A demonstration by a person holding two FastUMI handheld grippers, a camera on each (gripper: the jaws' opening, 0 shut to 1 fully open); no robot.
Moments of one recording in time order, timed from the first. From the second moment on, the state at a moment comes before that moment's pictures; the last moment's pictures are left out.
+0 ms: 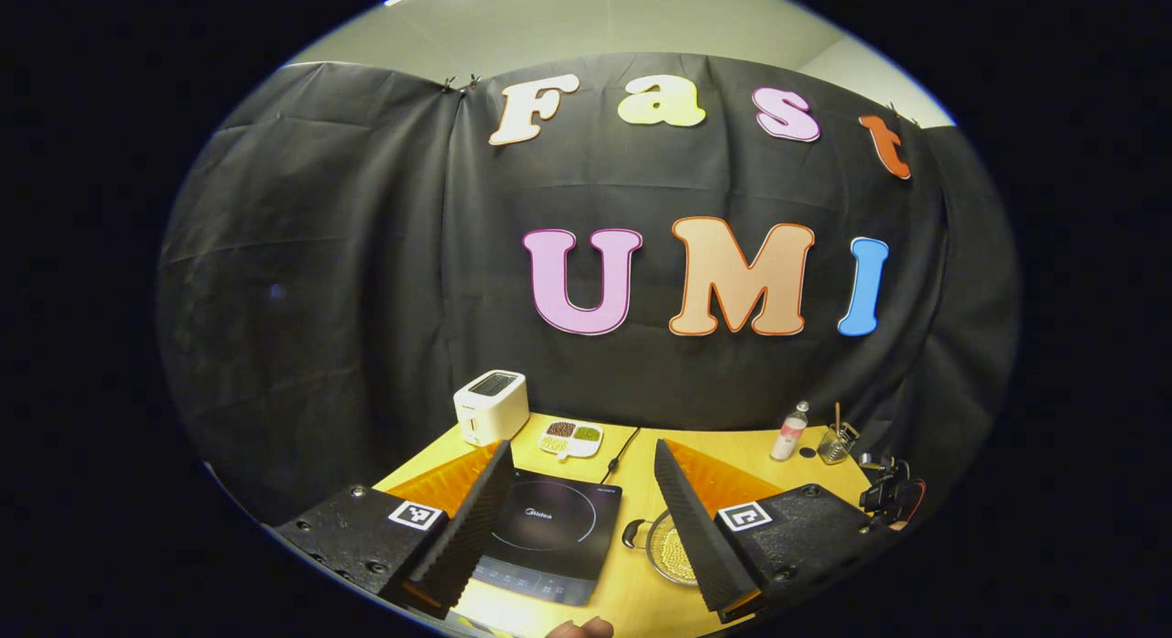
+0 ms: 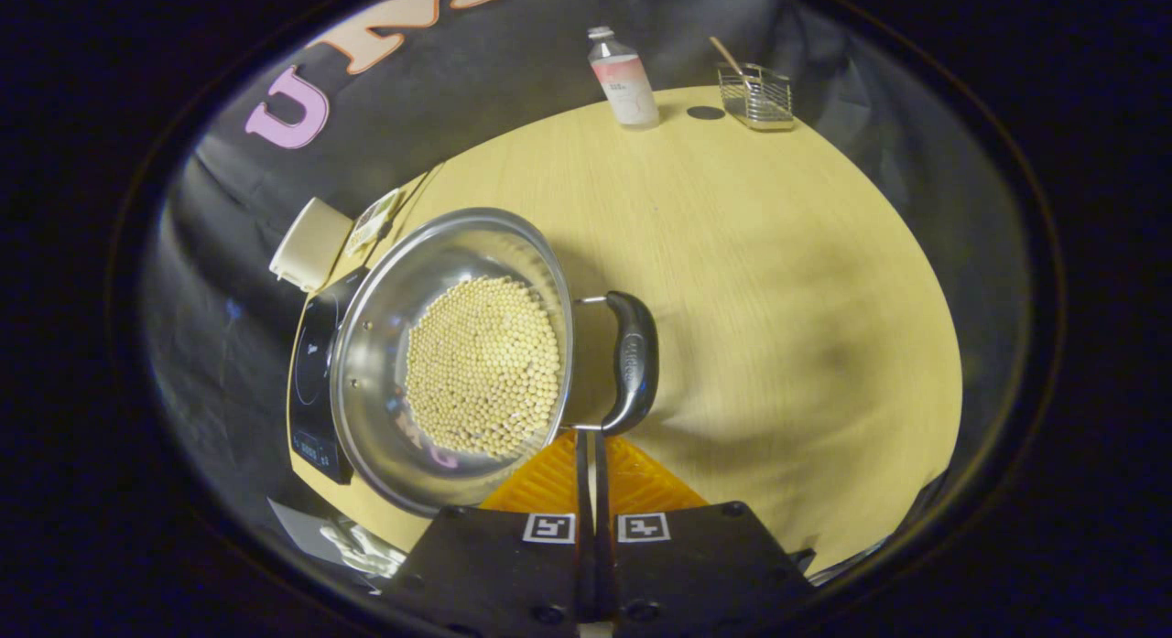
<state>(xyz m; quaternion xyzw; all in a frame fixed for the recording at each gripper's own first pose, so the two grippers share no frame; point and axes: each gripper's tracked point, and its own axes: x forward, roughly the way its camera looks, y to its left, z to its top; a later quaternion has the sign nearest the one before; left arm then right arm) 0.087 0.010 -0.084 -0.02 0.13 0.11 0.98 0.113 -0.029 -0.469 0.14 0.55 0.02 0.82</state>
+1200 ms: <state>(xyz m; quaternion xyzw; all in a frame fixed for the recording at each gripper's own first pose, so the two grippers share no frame) 0.111 -0.024 -0.294 -0.13 0.38 -0.15 0.90 0.110 -0.028 -0.404 0.14 0.48 -0.11 0.86</state>
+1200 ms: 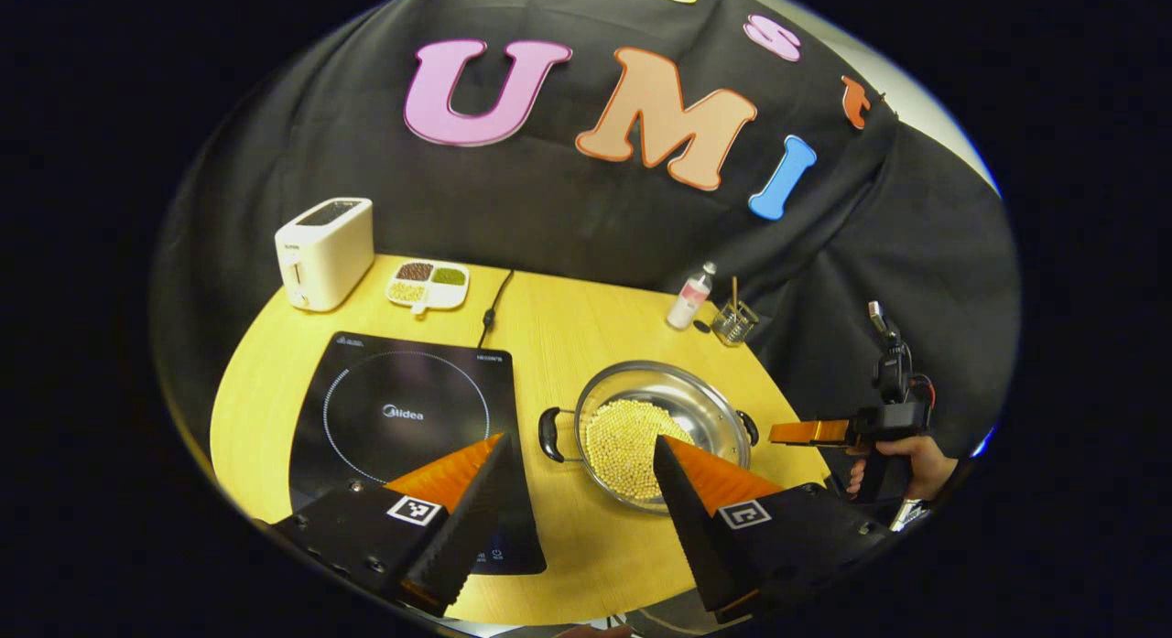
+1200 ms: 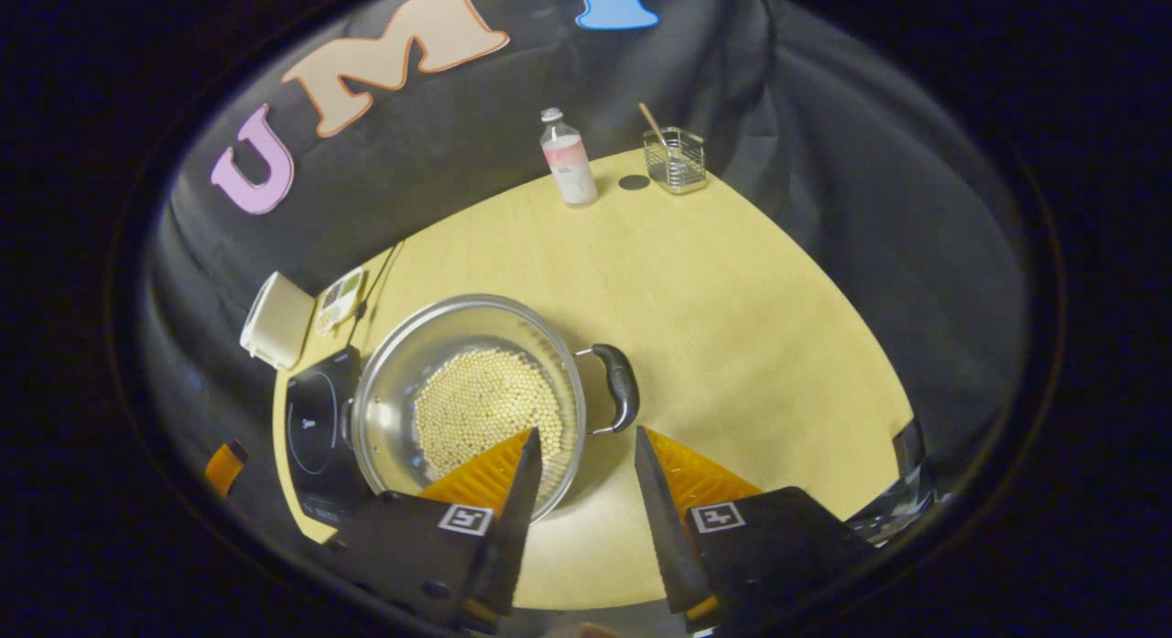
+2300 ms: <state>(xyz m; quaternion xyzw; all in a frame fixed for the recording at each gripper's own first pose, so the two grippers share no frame) 0.165 -0.053 -0.446 -0.08 0.56 -0.12 0.82 0.170 -0.046 -0.497 0.10 0.57 -0.03 0.82</state>
